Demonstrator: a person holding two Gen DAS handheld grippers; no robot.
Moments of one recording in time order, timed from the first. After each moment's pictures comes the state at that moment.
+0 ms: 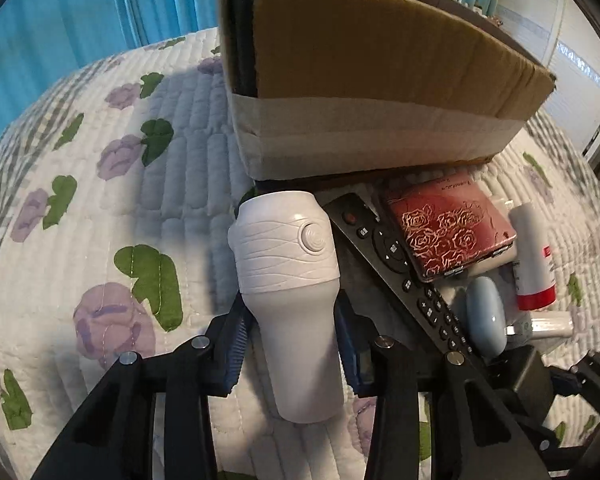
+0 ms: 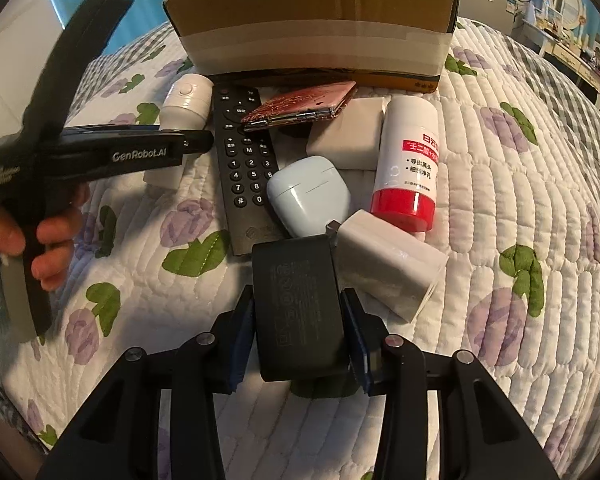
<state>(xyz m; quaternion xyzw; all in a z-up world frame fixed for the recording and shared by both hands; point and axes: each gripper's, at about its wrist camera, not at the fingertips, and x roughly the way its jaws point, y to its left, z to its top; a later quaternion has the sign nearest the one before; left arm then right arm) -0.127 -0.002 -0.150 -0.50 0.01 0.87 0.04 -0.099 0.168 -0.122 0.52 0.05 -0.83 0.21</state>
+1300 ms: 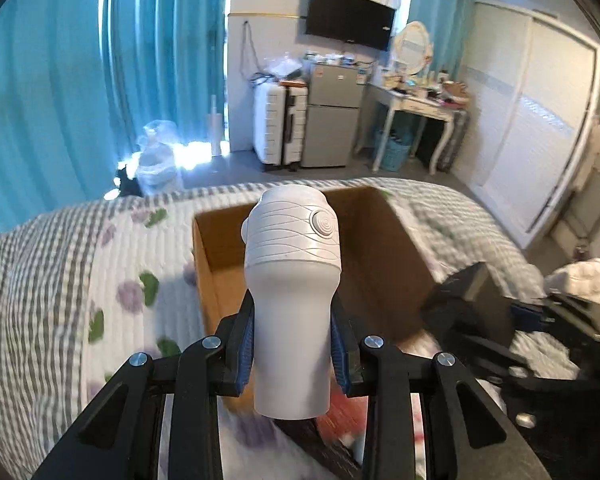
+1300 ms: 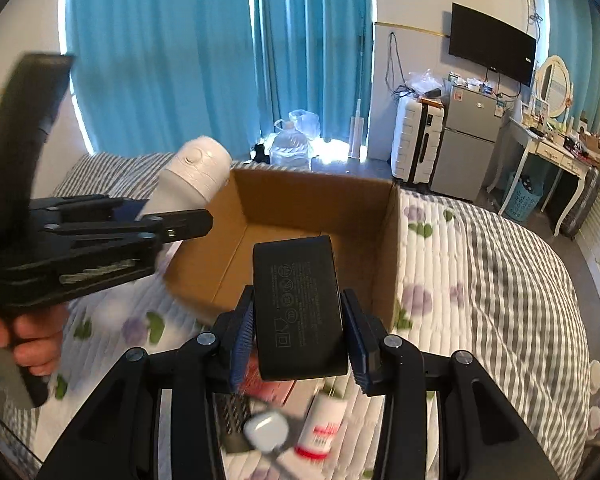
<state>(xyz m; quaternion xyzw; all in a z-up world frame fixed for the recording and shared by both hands) -0.211 0.015 0.025 -0.39 0.00 0.92 0.09 -0.214 0.156 0.066 0.36 0.06 -0.91 0.20</state>
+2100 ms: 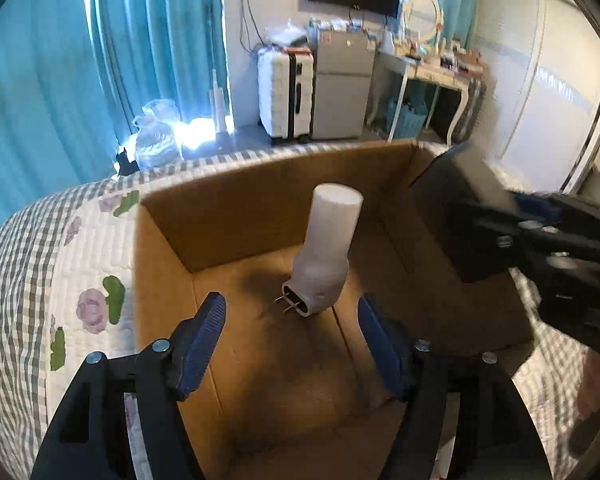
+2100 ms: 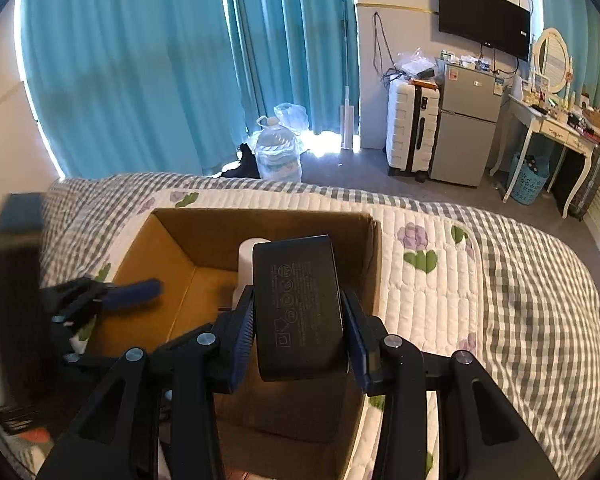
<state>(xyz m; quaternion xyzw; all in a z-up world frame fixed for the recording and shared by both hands) -0.268 0.031 -0.041 -0.43 0.01 0.90 0.08 -0.329 0.163 0.032 0.38 0.04 -0.90 0.19</state>
